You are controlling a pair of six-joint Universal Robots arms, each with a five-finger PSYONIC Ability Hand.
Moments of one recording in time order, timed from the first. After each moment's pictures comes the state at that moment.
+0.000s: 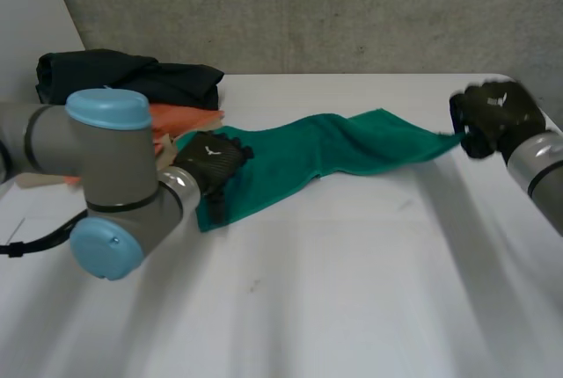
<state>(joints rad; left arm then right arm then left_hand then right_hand) 4.20 -2.21 -1.22 3.04 -1.51 3.58 1.71 -1.30 1.56 -0.19 1.31 2.73 0.20 0.20 0.21 0.20 0.05 1.15 1.18 1.19 1.20 1.01</state>
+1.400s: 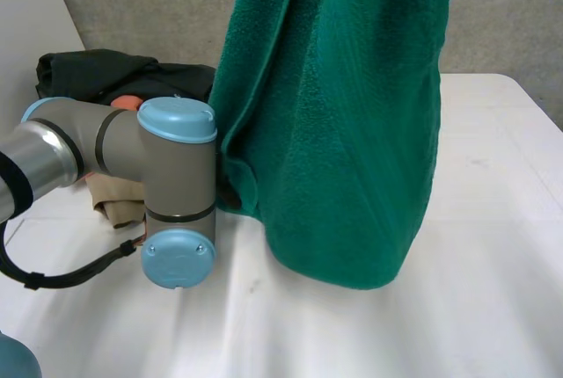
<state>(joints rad) 4.06 -2.34 -1.03 2.99 -2.02 2.88 2.28 -1.73 1.01 0.10 1.49 3.02 0.20 0.21 0.21 0.20 0.05 1.15 1.18 1.19 1.20 1.01</state>
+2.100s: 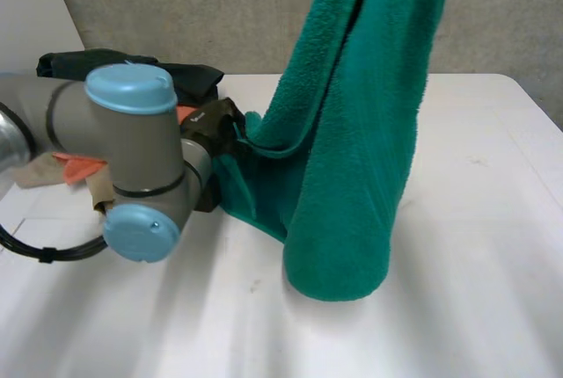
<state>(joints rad) 4.14 -2.24 -1.05 3.05 -1.73 2.73 2.09 -1.77 1.14 0.07 1.43 3.12 1.17 1.19 1.19 1.20 0.99 1.15 1.18 1.19 1.20 1.01</state>
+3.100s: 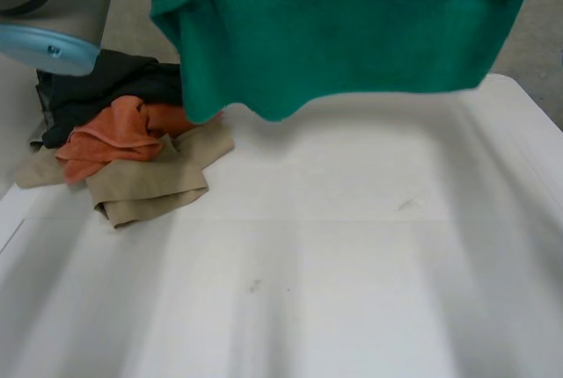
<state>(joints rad) 4.27 -2.18 -0.44 3.24 -1.51 3.60 1.75 -1.08 0.85 -0.66 1.53 2.81 1.17 1.20 1.19 1.20 0.99 1.15 1.18 1.19 1.20 1.01</state>
